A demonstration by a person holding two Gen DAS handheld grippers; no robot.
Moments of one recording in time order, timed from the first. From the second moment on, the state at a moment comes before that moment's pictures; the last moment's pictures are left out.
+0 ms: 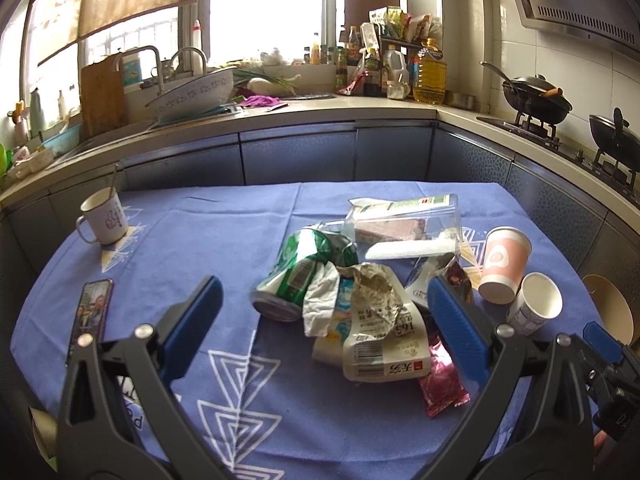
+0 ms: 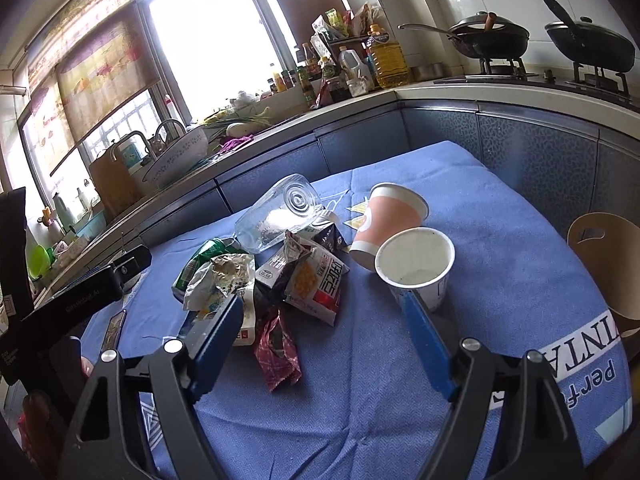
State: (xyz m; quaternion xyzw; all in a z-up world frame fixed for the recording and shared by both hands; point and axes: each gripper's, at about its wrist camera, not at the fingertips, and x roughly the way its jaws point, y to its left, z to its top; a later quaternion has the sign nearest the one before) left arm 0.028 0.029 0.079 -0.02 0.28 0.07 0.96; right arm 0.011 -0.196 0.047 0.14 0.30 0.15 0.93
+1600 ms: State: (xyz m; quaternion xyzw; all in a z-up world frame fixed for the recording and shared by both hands) left arm 0.034 0.034 0.080 0.03 0.26 0.11 0.96; right arm 0.009 -0.206 0.062 0.12 0.23 0.14 0.95
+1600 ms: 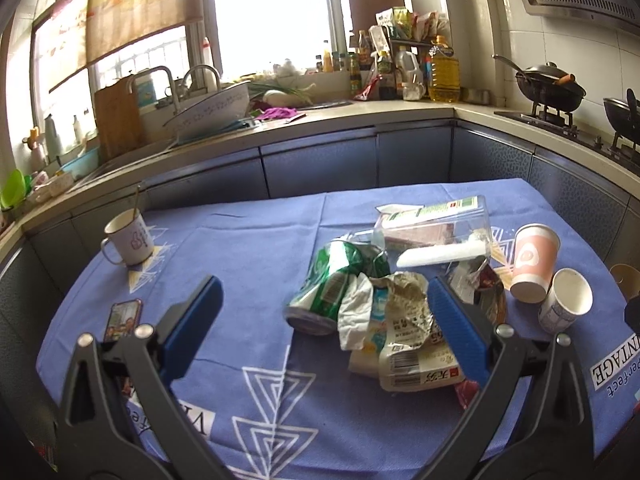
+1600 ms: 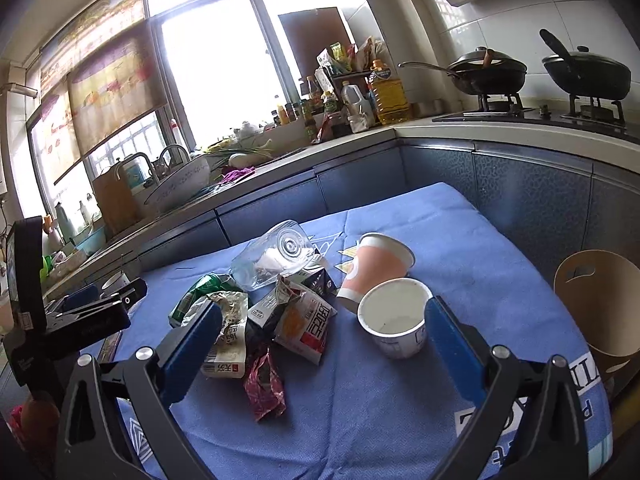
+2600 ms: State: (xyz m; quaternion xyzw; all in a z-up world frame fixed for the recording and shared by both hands) left arm 0.033 0.034 0.069 0.03 0.27 0.10 0.96; right arm 0.005 -0.197 0.058 0.11 0.26 0.16 0.95
